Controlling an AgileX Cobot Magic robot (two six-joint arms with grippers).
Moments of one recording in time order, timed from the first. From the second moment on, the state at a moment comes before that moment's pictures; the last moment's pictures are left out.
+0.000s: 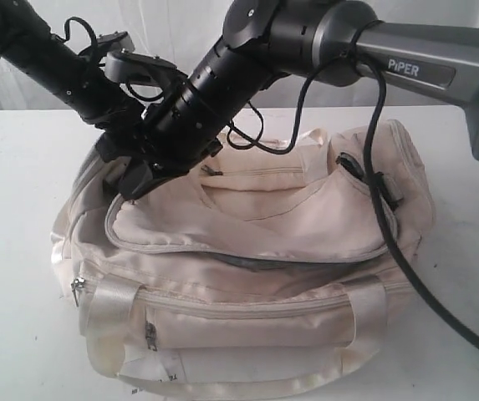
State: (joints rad) left arm -0.04 2.20 -1.98 -0.66 1.15 0.74; right arm 0.62 2.10 -1.86 0.71 1.10 -0.43
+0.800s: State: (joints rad) left arm 0.04 2.25 -1.98 -0.81 1.15 0.80; right arm 0.78 1.97 -1.77 0.47 1.11 -0.19
